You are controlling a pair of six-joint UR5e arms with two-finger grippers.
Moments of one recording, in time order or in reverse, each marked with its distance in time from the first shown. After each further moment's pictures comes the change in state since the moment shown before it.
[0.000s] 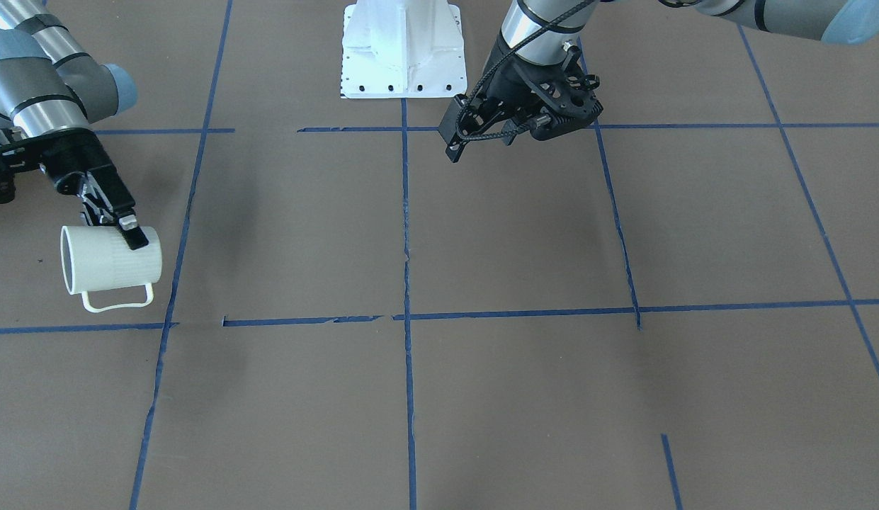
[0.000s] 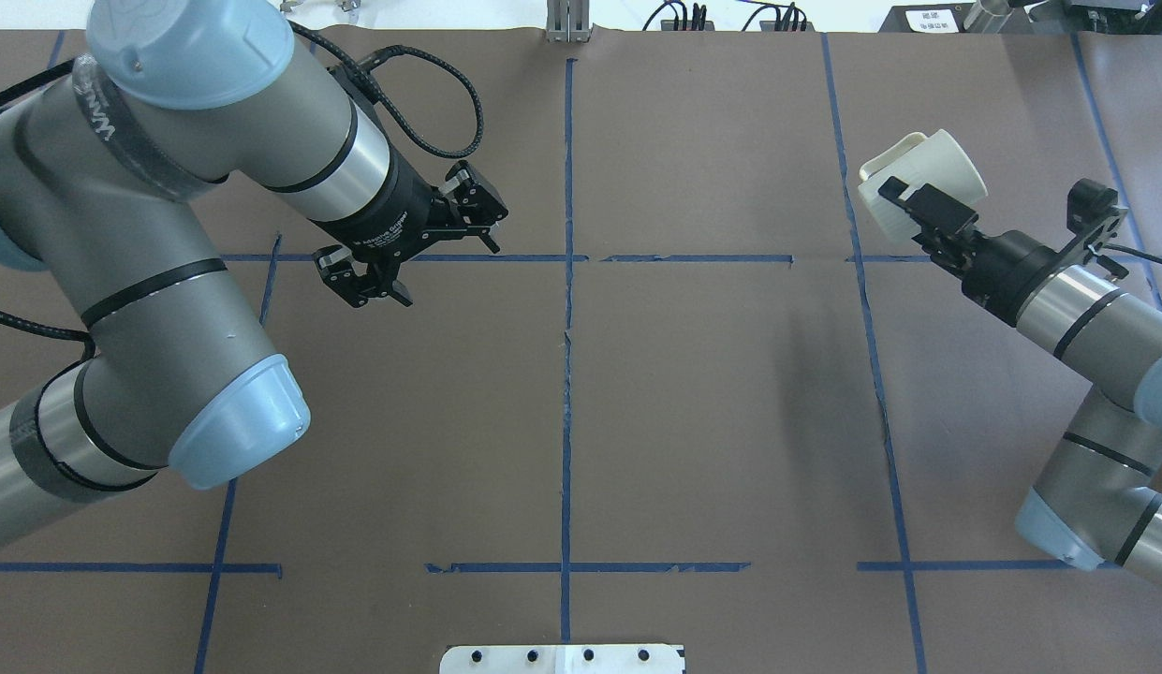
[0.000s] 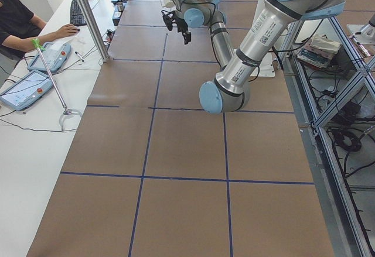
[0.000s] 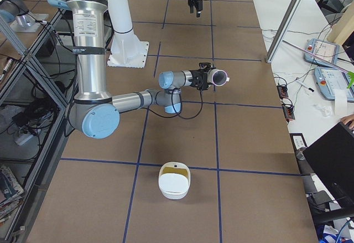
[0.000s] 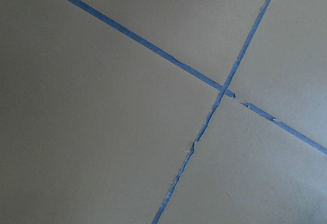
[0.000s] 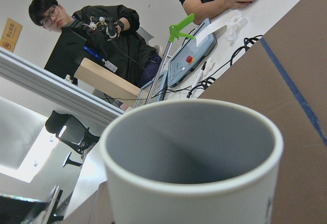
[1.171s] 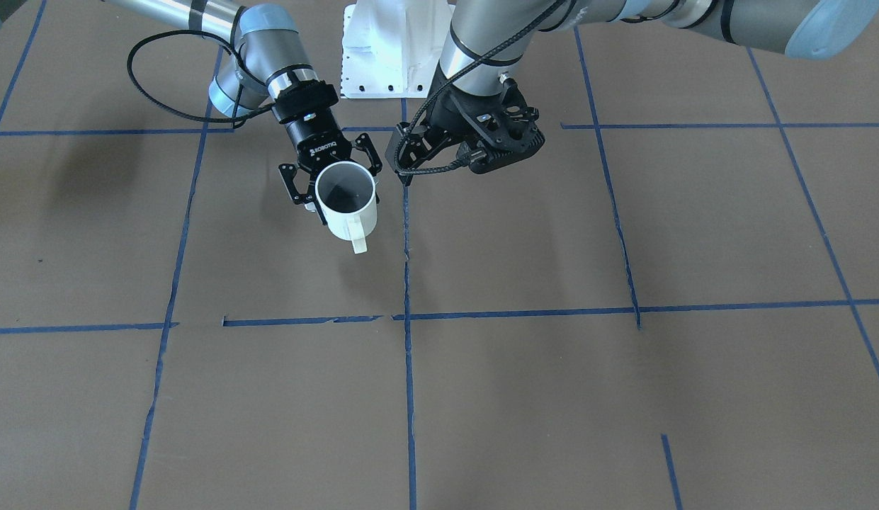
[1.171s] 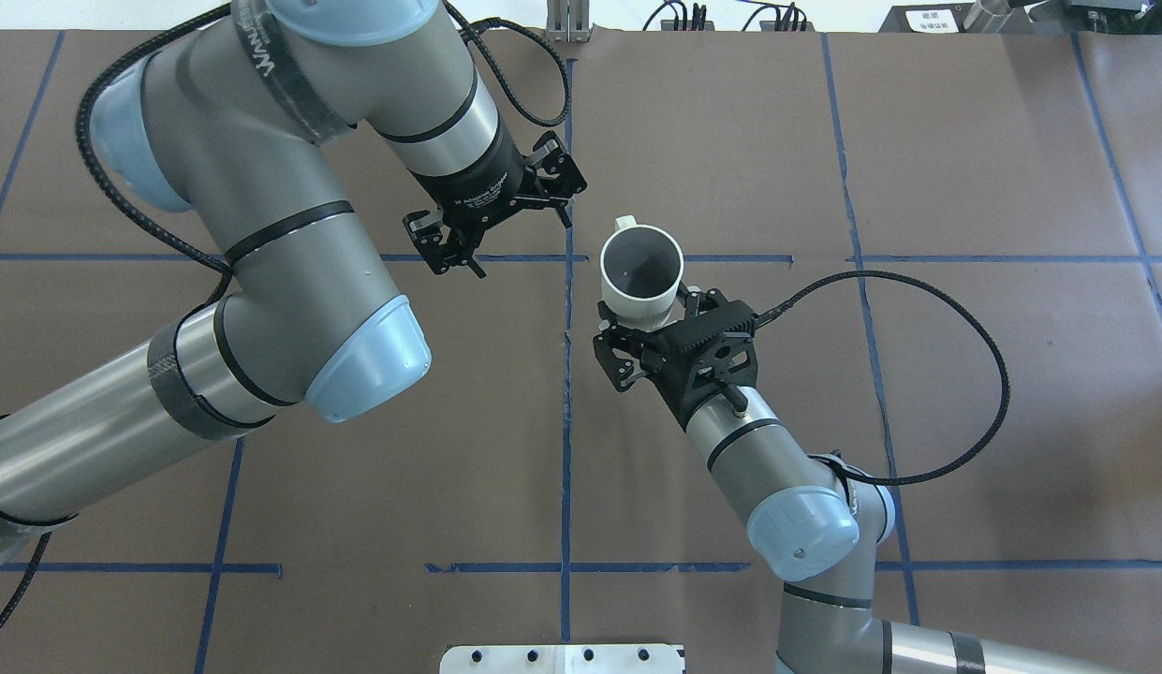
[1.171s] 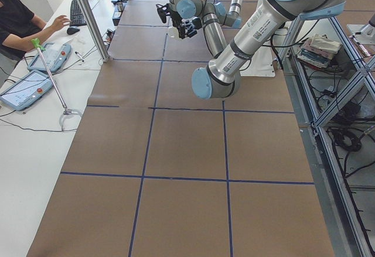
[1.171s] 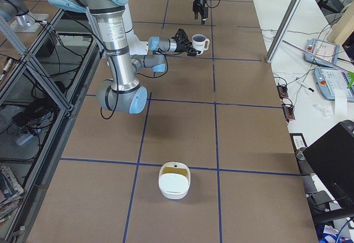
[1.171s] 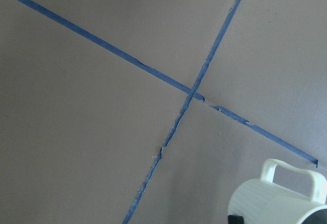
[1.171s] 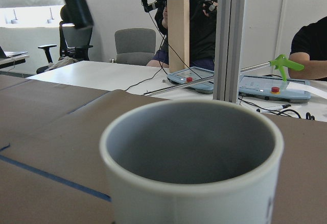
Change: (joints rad) left arm 0.006 -0.178 0.207 0.012 -0.046 0.021; right arm -0.415 0.379 0.002 -0.470 -0.530 -0.857
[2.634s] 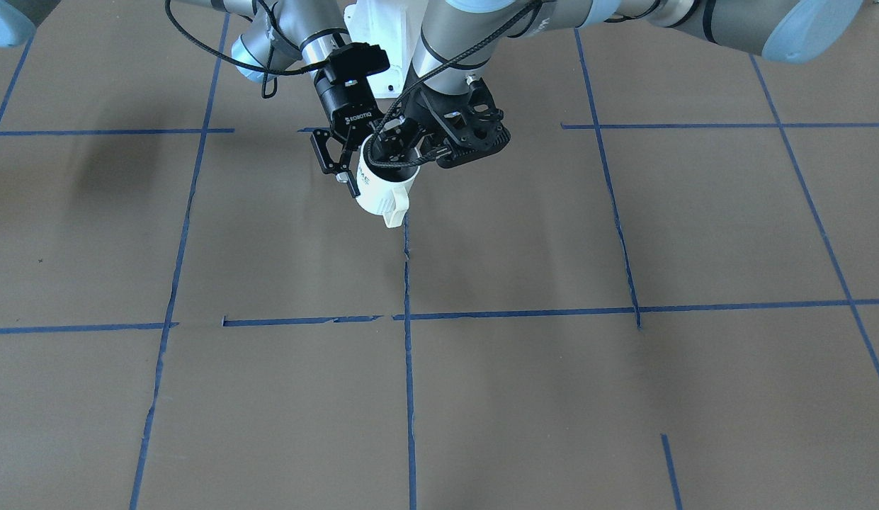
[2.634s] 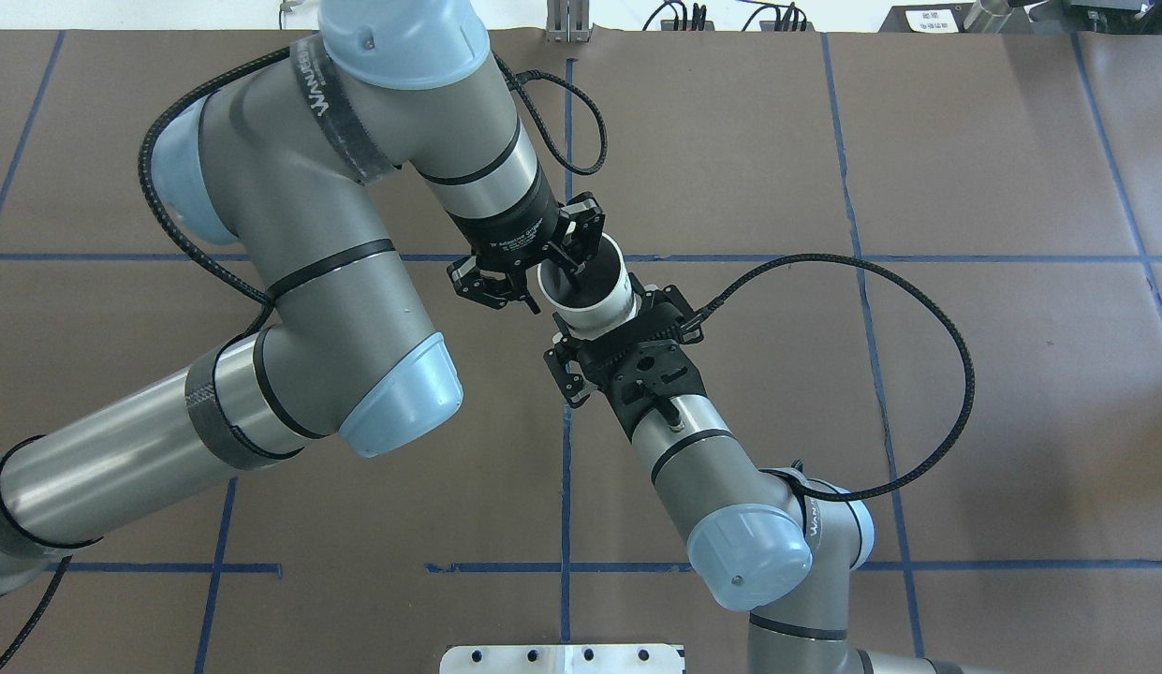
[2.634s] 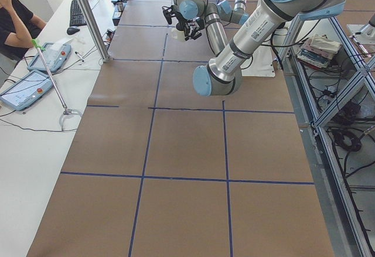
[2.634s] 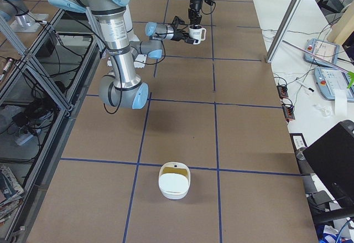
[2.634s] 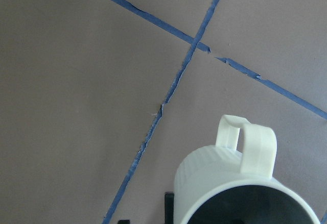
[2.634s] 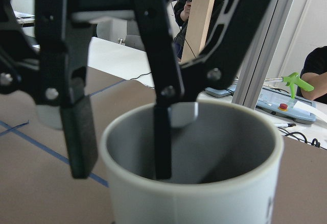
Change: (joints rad) left arm 0.052 -0.011 0.011 0.003 -0.023 0.000; right arm -0.033 0.055 0.116 -0.252 -0.014 -0.102
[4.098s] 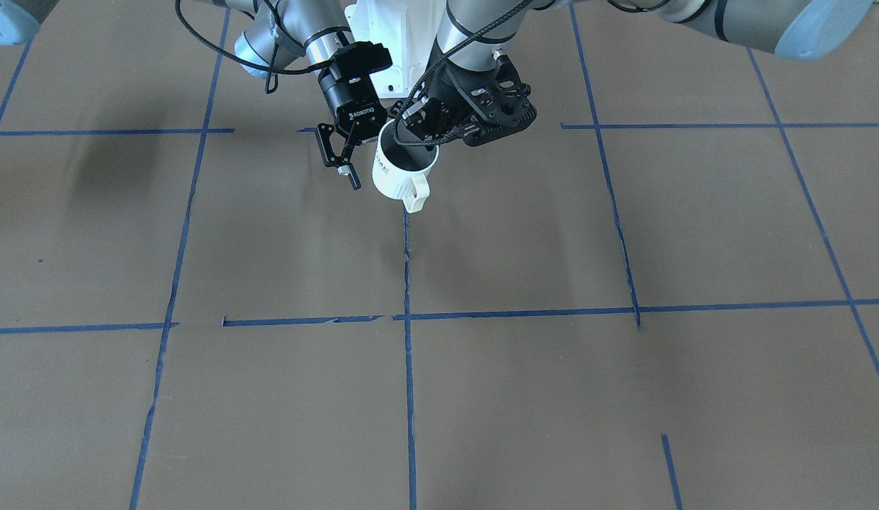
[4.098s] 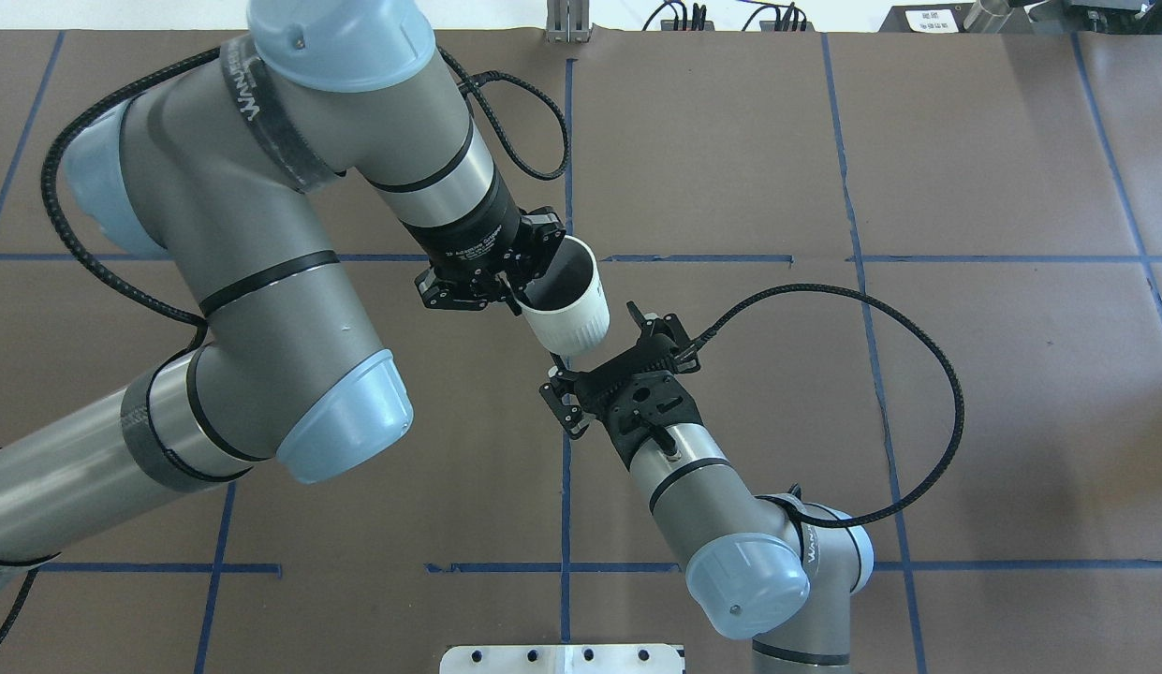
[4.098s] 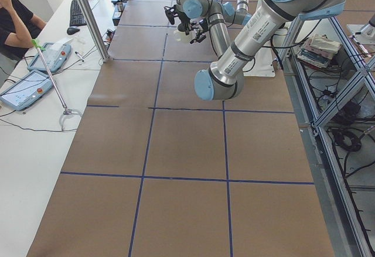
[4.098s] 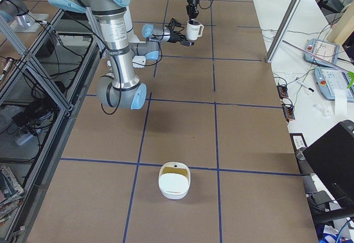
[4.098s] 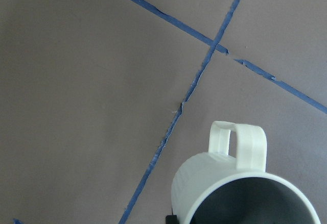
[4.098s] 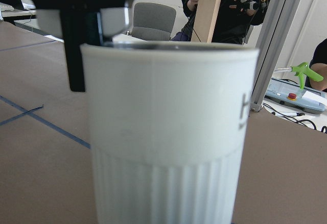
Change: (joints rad) left arm -0.013 0.054 -0.119 0.088 0.004 -0.003; right arm -0.036 -0.013 -0.004 0.001 -0.007 0.009
